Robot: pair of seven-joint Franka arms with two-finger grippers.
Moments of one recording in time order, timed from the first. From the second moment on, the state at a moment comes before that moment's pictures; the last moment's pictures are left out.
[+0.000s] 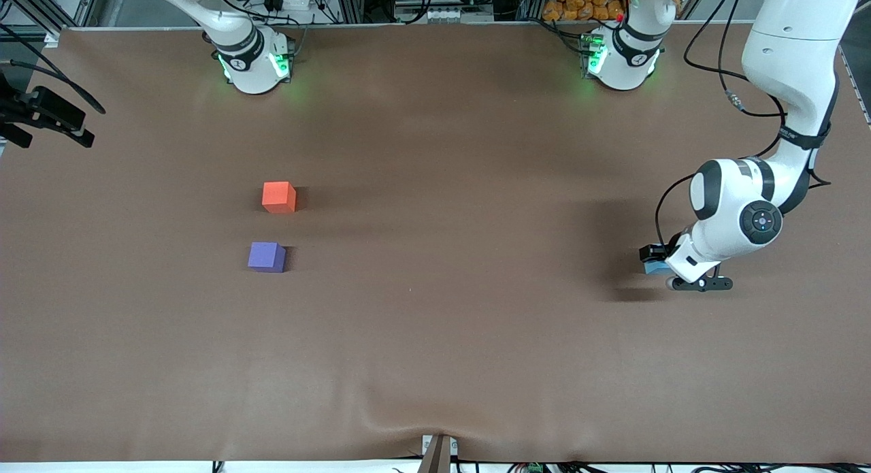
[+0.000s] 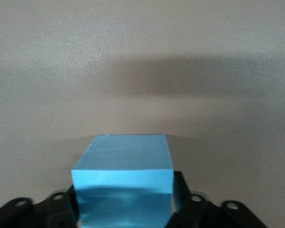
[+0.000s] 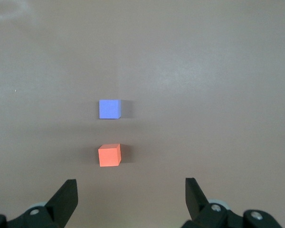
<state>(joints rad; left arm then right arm) 0.07 0.50 -0.08 -2.02 0.06 2.43 -0.04 -0.03 -0.07 0.00 -1.54 0.04 1.49 -0.01</state>
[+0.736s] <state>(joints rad) -0.41 0.51 -0.11 -1.77 0.06 2.40 -0.32 -0.04 -0.06 0.00 -1.54 0.04 1.49 -0.01</state>
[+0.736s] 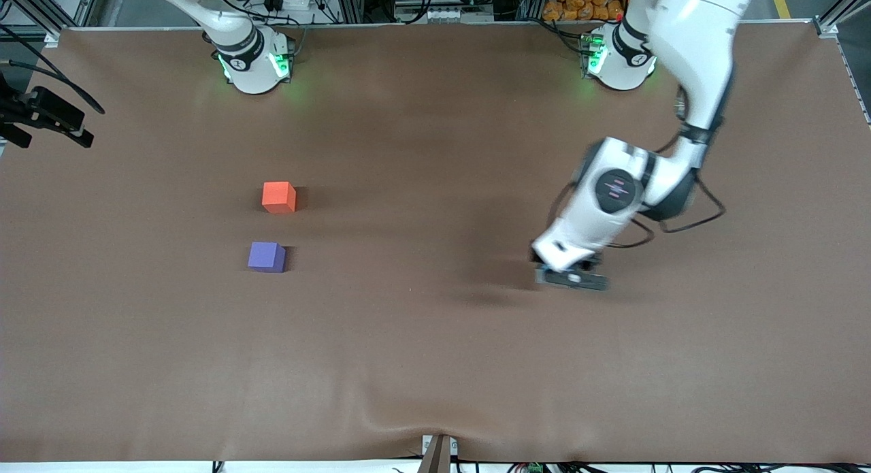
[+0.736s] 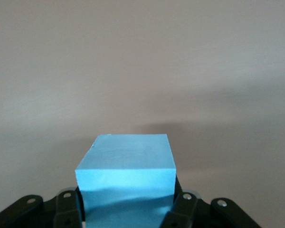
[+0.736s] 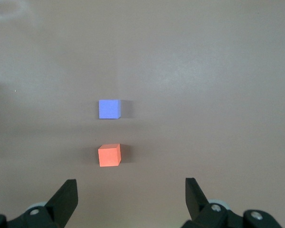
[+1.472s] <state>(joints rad) -0.83 0.91 -0.06 -1.28 0.06 2.44 -0.44 -0.04 0.06 0.00 -1.54 0.04 1.46 -0.01</state>
